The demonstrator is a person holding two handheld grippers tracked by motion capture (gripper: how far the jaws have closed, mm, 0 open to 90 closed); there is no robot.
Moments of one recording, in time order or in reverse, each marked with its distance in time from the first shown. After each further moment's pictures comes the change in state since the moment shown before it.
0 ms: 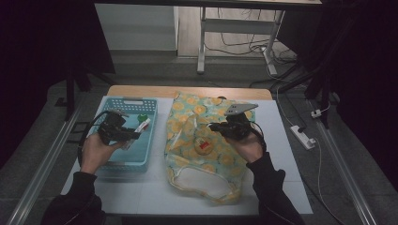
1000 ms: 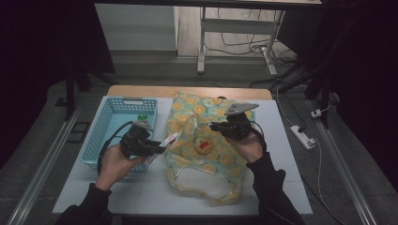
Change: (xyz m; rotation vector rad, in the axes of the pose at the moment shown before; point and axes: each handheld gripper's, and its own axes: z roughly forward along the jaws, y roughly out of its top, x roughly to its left) left arm -0.093 0.015 0.013 0.001 -0.155 0.162; right arm 0.000 0.001 -0.001 -0.002 -0.007 0.003
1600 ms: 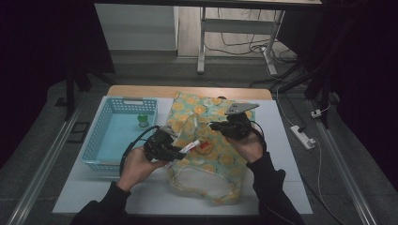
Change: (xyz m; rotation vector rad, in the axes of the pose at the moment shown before) left arm -0.029 0.030 0.045 0.038 -0.052 0.078; right arm 0.000 0.001 -0.001 -0.010 -0.006 0.001
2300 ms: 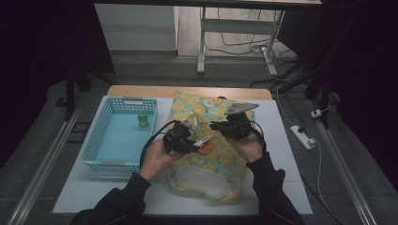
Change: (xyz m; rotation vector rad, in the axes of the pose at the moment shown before) left arm 0.011 0.038 0.044 0.006 0.044 -0.004; right arm 0.000 0.000 0.001 -0.004 -0.004 0.001
